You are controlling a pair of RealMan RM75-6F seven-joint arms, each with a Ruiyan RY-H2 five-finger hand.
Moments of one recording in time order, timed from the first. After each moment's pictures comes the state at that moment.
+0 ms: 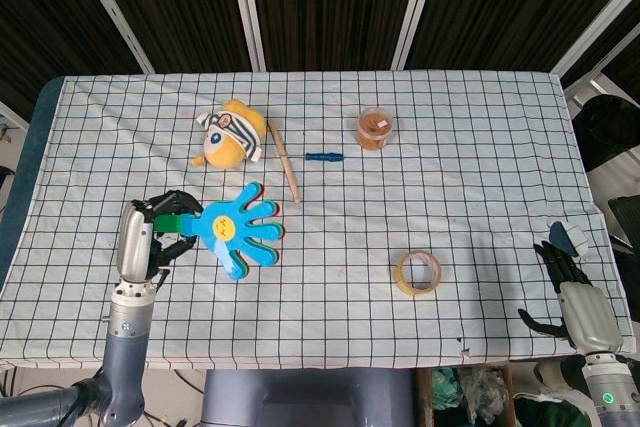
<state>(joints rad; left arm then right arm) -0.51 -1.61 -0.21 -1.69 1.51 1.68 -0.17 0.10 -1.07 0.03 -1.69 -1.43 1.33 0.14</state>
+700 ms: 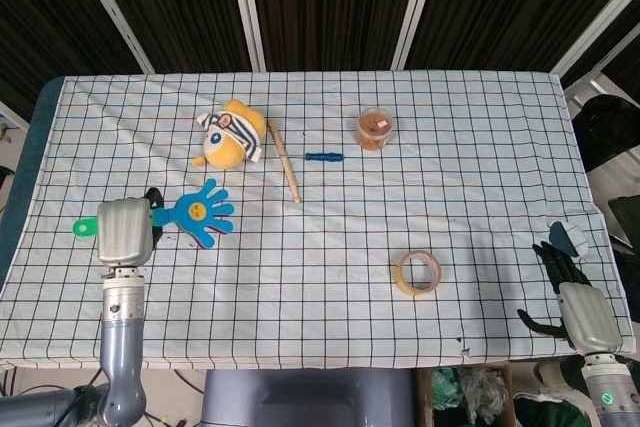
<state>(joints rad) -0.53 -1.57 -0.24 -1.82 1.04 1.63 0.93 0.10 -1.07 0.03 -1.69 -1.44 1.33 0.14</state>
